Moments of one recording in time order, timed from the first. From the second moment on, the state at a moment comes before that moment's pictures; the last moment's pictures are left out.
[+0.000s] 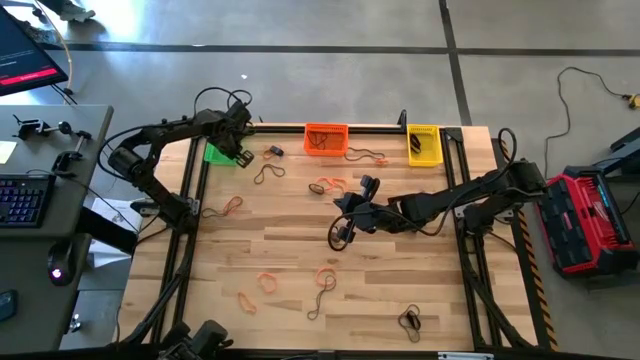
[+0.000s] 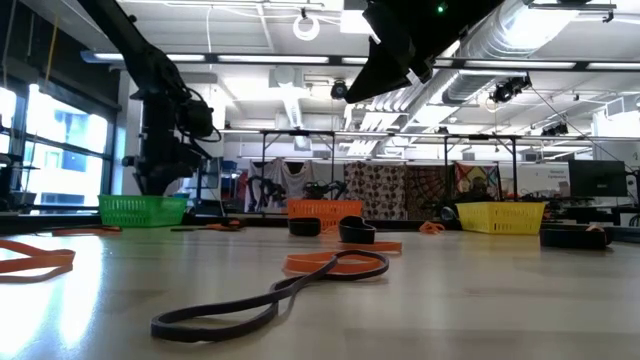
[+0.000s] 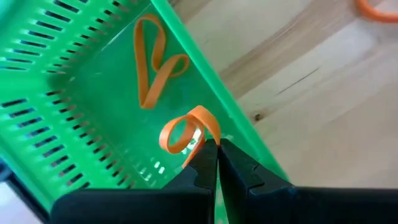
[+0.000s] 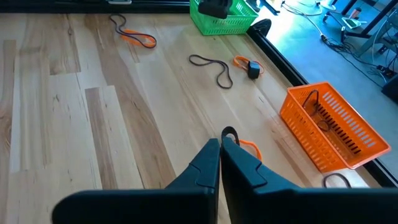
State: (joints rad) left arm 0.99 1.60 0.93 -0.76 -0.21 0.12; right arm 0.19 1.56 1.04 -0.14 0.62 0.18
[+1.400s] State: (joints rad) left arm 0.69 1.32 0.93 -0.55 -0.16 0.29; right arm 0.17 1.56 0.81 0.24 0.59 0.21
